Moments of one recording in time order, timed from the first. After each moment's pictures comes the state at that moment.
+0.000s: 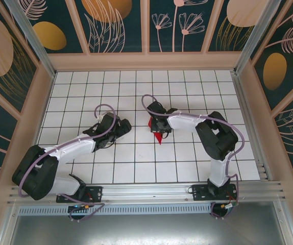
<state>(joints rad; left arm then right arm) -0.59 1.36 0.64 -0.15 -0.14 -1.00 0.73 1.90 1.18 -0.49 0.16 0.71</state>
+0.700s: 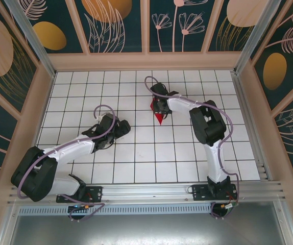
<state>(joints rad) -0.59 1.34 0.62 -0.15 -0.15 -0.97 0.56 2.16 1.55 -0.52 0.15 0.53</state>
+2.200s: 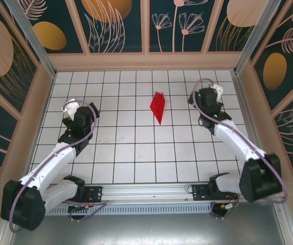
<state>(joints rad) -0.33 1.02 0.57 -0.06 -0.70 -0.57 0.27 1.22 0.81 -0.16 0.44 0.52</state>
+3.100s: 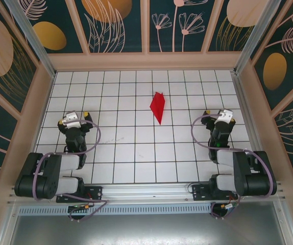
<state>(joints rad) -0.09 1.36 0.14 1.11 -0.39 -0.09 0.03 1.32 0.19 0.93 0.28 0.15</state>
